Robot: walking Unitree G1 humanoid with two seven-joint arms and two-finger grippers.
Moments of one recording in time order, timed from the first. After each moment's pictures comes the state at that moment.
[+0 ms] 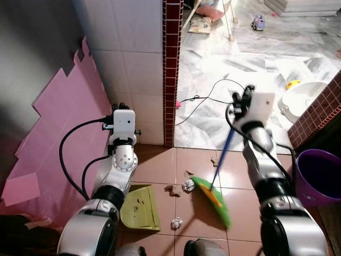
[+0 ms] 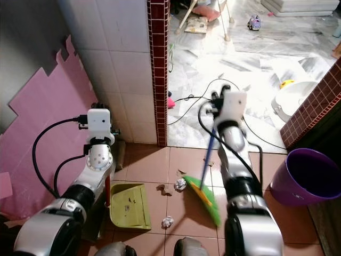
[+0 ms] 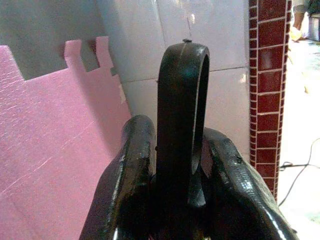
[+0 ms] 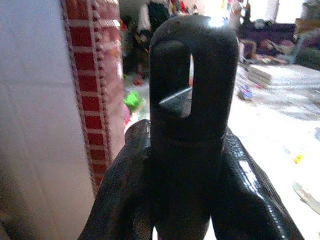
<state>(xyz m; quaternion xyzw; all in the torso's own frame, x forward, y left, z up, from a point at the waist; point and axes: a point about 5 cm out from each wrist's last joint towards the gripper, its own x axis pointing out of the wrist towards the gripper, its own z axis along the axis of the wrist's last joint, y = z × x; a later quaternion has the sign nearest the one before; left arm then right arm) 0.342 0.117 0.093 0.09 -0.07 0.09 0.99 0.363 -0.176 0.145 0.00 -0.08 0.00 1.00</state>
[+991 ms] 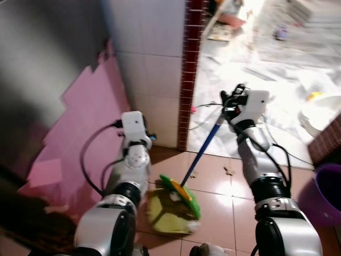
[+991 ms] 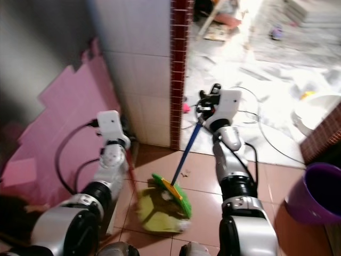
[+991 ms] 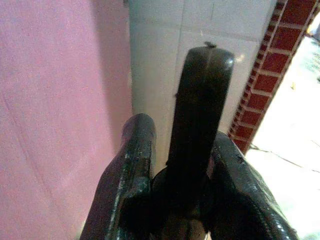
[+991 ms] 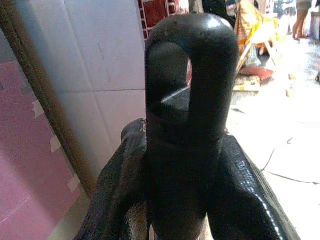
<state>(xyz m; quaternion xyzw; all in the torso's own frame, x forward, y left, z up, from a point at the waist) 0.340 0.080 0.072 -0.07 0.05 0.05 1.00 0.359 -0.170 0.138 0.08 -0.04 0.06 0.99</state>
